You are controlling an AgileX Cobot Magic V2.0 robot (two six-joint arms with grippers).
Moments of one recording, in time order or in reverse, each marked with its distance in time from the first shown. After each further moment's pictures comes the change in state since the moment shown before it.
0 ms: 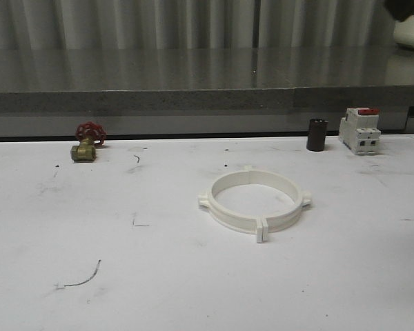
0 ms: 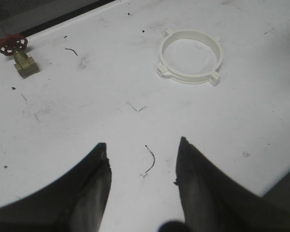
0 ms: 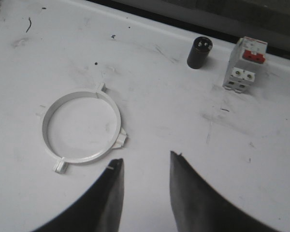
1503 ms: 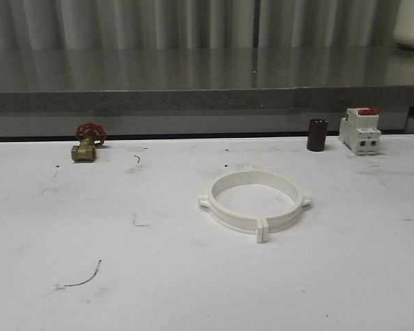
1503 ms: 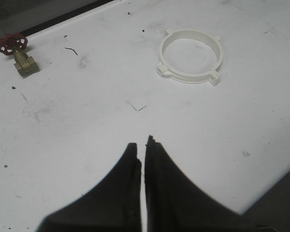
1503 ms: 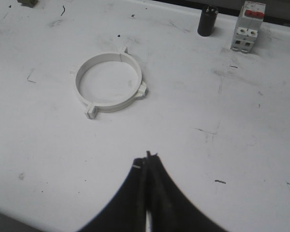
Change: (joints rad) left arm 0.000 0.000 0.000 0.000 0.000 0.000; right arm -0.003 -0.493 0.314 0.071 0.089 -0.002
